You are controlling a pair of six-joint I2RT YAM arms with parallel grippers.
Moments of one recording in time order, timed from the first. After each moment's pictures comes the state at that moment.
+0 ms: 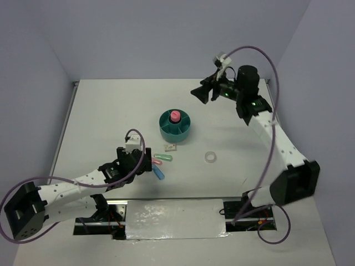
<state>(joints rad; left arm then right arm) -0.93 0.98 0.48 -0.32 -0.66 -0.70 0.26 1.47 1.38 -0.12 -0.64 -0.04</state>
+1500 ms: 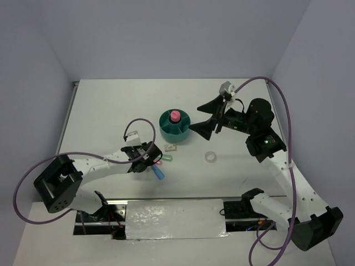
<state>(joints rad) -0.83 1.39 0.72 -0.60 -0.63 -1.17 0.39 0.95 1.00 -0.03 -0.77 0.12</state>
